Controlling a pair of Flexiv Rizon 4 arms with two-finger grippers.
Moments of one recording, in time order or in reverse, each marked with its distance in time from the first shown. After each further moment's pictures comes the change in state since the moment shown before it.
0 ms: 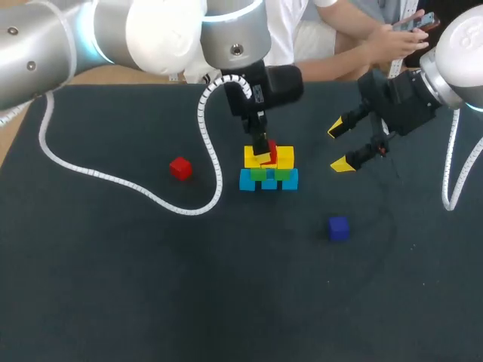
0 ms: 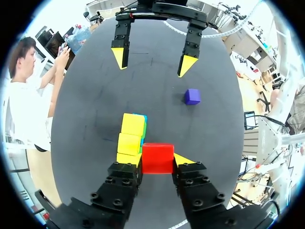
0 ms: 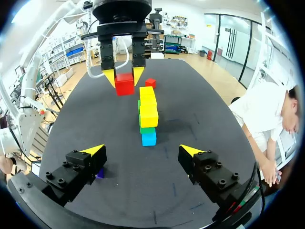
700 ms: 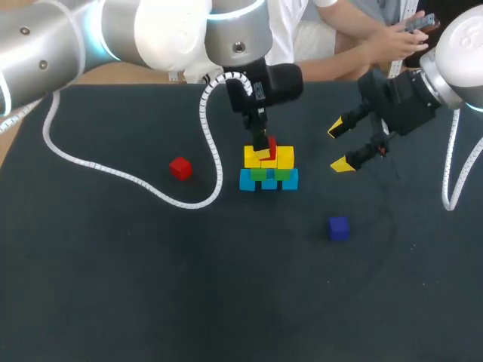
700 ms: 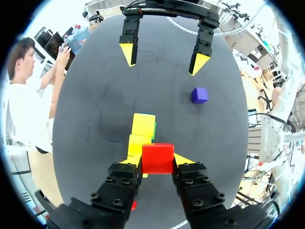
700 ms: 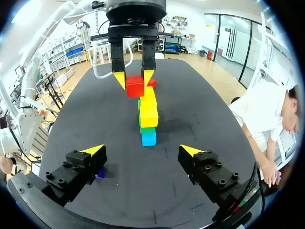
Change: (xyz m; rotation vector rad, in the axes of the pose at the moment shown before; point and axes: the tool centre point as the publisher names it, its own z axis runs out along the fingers) left arm 0.000 0.016 0.006 -0.004 0.014 0.012; right arm 0.000 0.000 0.000 0.000 0.000 0.000
